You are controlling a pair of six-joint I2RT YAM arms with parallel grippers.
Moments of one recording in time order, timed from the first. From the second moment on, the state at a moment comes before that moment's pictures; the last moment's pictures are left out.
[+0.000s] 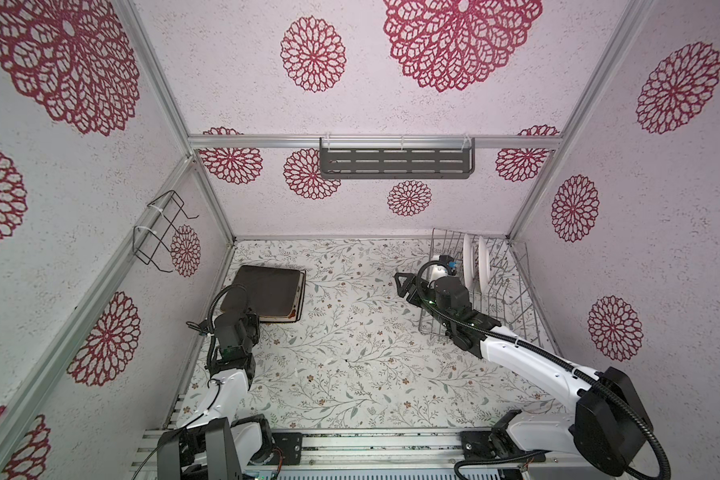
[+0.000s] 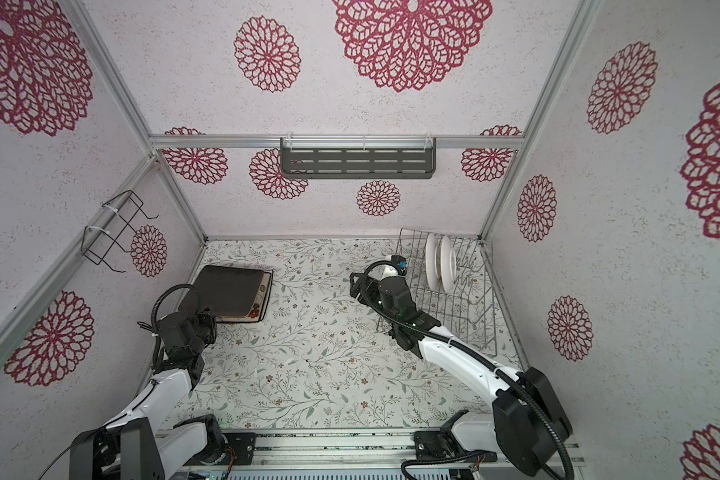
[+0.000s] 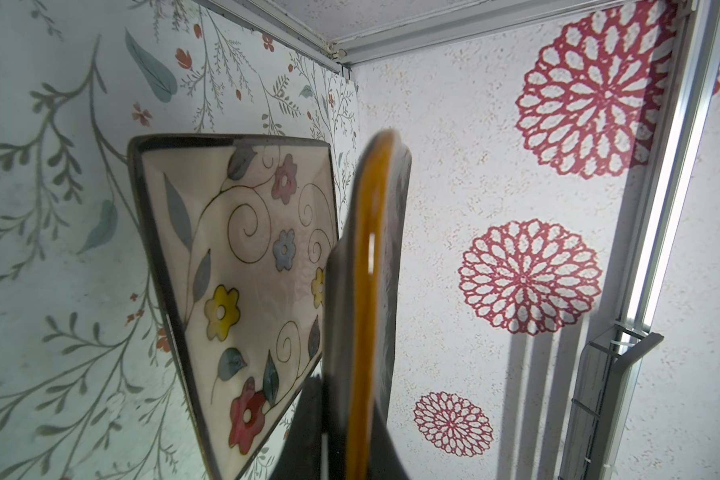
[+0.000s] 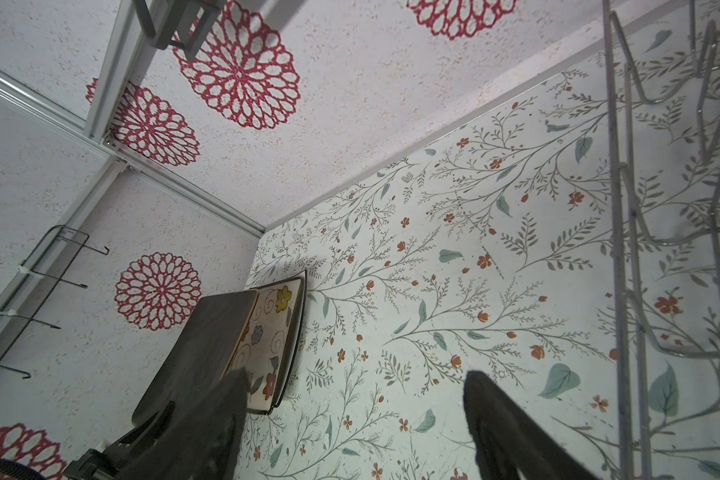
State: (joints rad) left arm 0.24 1.09 0.34 0.36 0.04 -1.39; right arm 0.66 1.30 0.86 0.13 0.14 0.84
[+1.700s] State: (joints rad) left arm 0.30 1.24 0.33 0.39 0.12 -1.34; right arm 0.69 1.37 0.94 0.12 0.13 0.86
